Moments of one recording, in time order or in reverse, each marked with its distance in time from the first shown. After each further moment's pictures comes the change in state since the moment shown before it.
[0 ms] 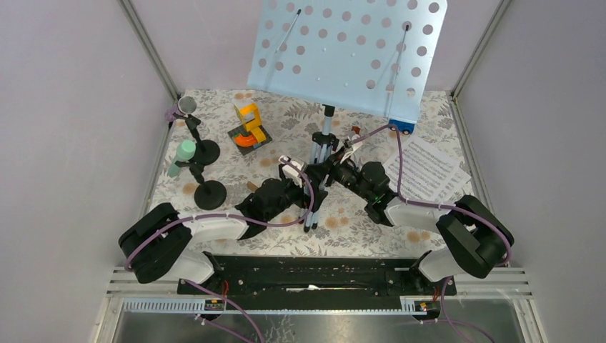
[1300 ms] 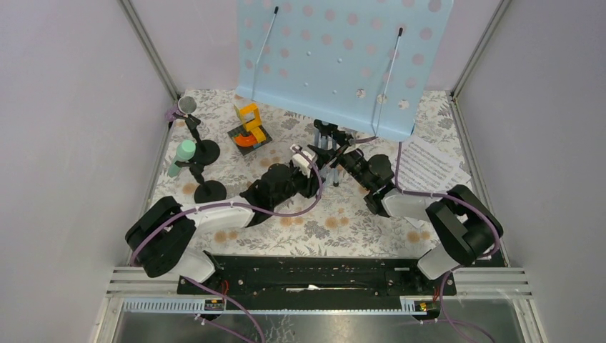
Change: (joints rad) left arm 0.035 0.063 0.179 -0.096 0.092 0.142; right arm -0.095 0.076 0.039 0.207 0.068 -0.385
